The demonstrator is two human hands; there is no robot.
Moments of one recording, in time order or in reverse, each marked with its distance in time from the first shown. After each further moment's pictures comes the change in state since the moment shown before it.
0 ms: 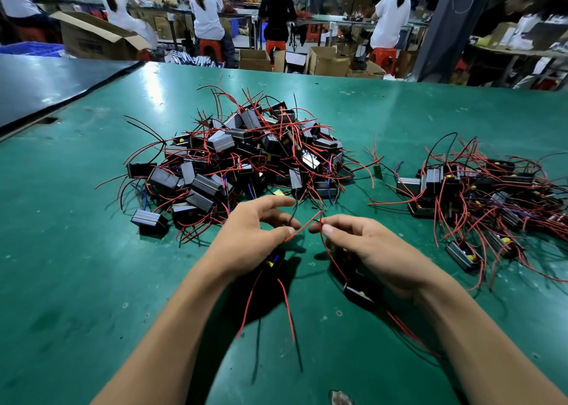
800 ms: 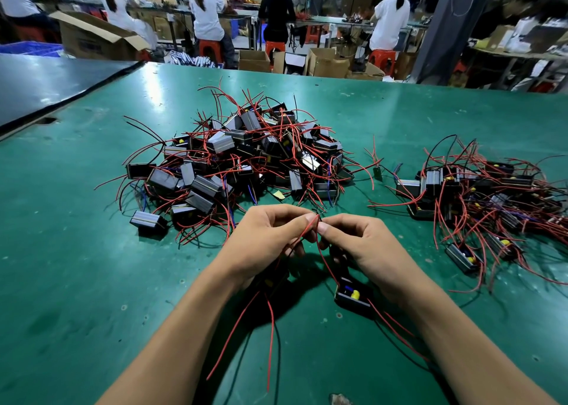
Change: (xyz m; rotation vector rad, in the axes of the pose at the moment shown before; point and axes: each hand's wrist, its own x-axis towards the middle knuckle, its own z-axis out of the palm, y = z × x) left_hand 0.002 0.000 0.016 -0.320 -0.102 -0.067; right_hand 0.006 0.011 0.005 -0.025 0.162 -0.113
